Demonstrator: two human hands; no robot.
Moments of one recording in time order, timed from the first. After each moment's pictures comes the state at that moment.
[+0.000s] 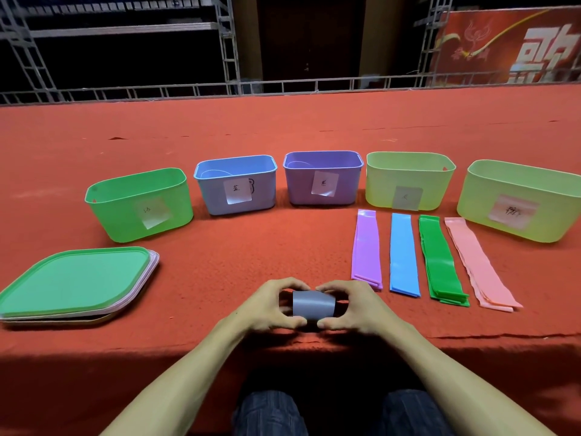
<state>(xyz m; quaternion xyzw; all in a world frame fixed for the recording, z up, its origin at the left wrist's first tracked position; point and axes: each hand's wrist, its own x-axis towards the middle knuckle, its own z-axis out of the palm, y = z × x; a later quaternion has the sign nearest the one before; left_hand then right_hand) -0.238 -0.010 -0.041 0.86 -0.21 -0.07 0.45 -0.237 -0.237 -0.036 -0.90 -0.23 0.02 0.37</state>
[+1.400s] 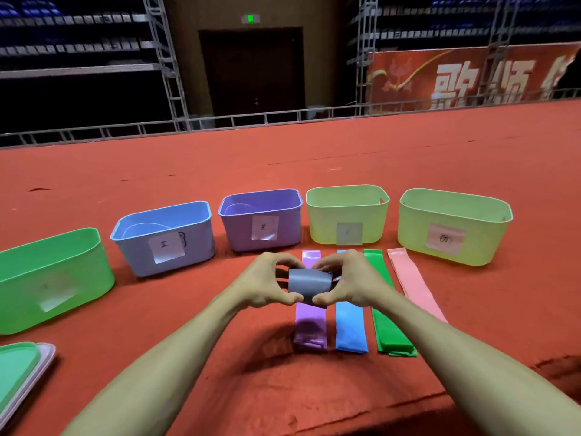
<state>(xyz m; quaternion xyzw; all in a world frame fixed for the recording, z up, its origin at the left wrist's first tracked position) -0.101 -0.124 0.050 0.89 -0.25 -0.05 0.38 -0.137 -0.340 0.045 -0.89 -0.18 -0.06 0.41</state>
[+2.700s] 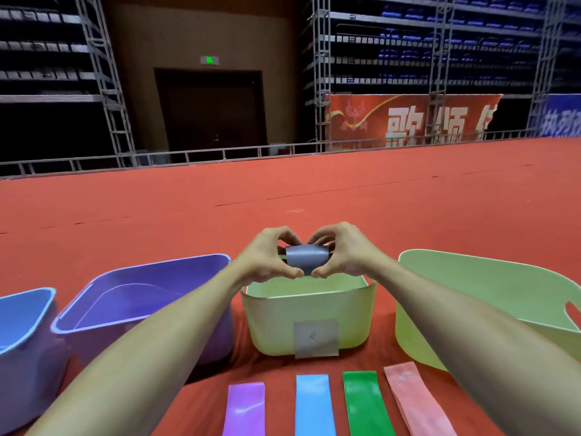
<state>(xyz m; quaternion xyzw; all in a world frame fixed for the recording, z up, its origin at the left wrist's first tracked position) 0.222 -0.299 0.081 0.86 -0.33 0.04 0.39 0.172 -0.494 0.088 -0.92 -0.11 -0.13 0.34</state>
